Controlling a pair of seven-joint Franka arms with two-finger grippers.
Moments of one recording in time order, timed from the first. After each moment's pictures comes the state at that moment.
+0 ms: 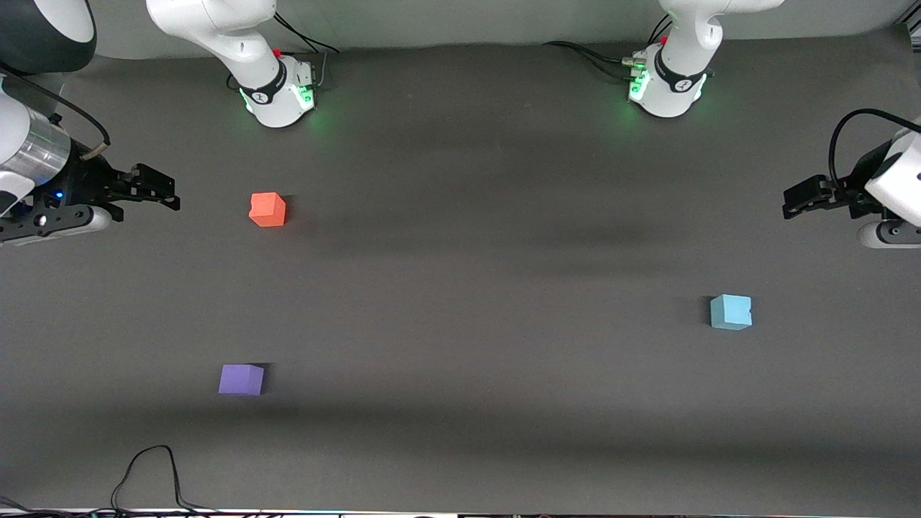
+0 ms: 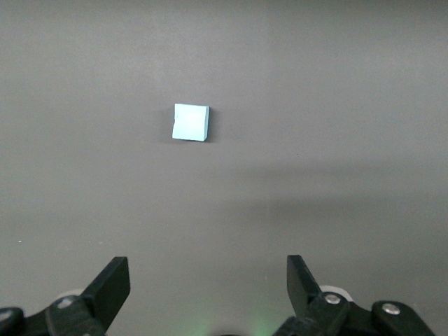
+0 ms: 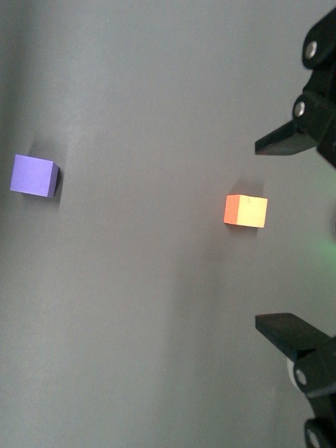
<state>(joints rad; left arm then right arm) -0.01 0.05 -0.02 -1.57 0.01 1.53 -0.01 0.16 -0.03 -0.10 -1.70 0.04 1.59 -0.08</state>
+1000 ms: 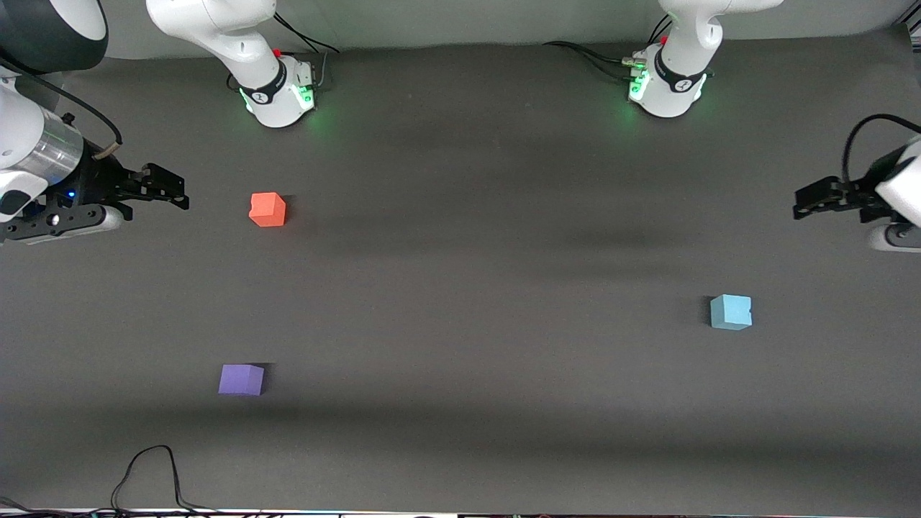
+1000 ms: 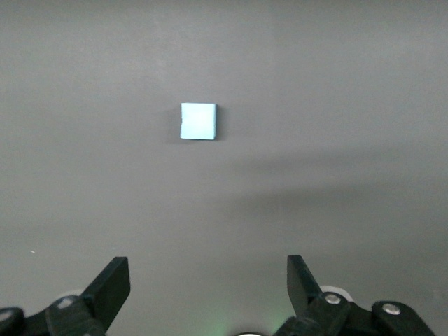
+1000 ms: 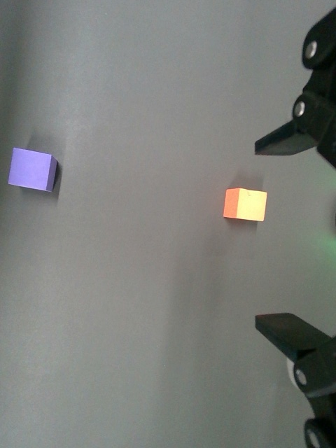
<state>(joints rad) 0.05 0.07 0.00 -1.58 0.01 1.54 0.14 0.18 -0.03 -0.10 -1.70 0.04 1.59 -0.05</state>
